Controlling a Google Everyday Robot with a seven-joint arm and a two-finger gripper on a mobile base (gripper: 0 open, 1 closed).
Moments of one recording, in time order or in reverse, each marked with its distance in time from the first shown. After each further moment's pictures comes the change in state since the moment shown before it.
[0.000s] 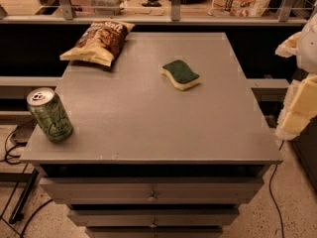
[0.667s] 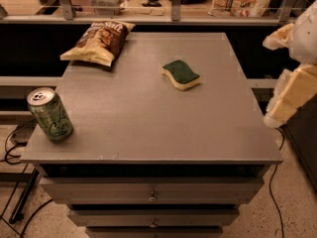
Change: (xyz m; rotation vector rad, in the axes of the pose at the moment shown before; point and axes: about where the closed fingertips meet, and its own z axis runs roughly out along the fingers) arm -0.025 -0.015 0.005 -0.019 -0.153 -0.040
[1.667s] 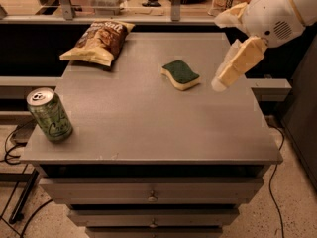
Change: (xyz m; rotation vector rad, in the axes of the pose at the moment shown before) arm -0.099 -0.050 0.027 -0.050 -0.417 -0.061
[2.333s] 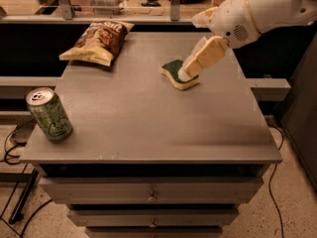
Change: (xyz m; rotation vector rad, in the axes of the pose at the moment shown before) arm -0.027 -0.036 0.059 0.024 -0.135 0.062
